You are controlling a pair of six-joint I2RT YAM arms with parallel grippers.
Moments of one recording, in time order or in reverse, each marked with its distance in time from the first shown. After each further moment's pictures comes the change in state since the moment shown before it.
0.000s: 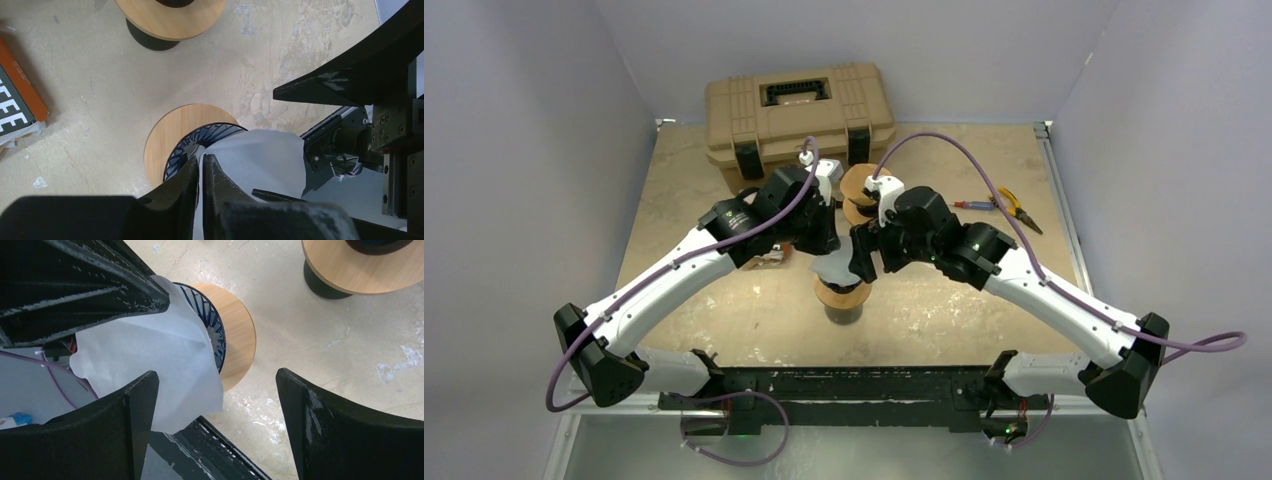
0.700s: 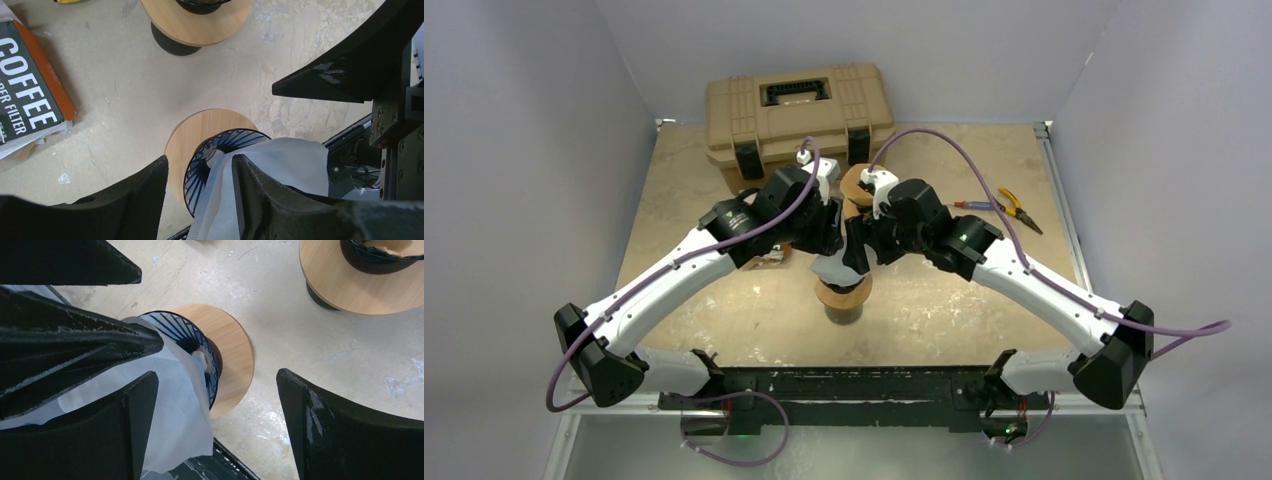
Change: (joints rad) left arm 0.000 0.000 -0.002 -0.009 -0.076 0.026; right arm -0.039 0.068 0.007 0.067 -0.041 0.017
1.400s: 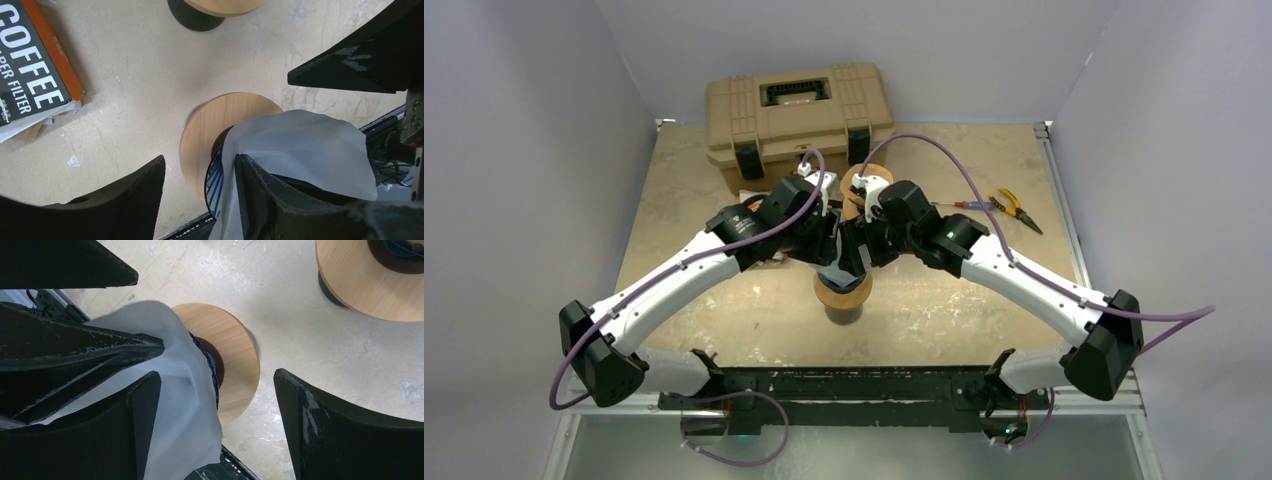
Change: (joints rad) left arm 0.004 0.000 -0.073 -0.019 -0.018 0.010; right arm 0.000 0.065 -0.008 0.026 -0.034 0.000
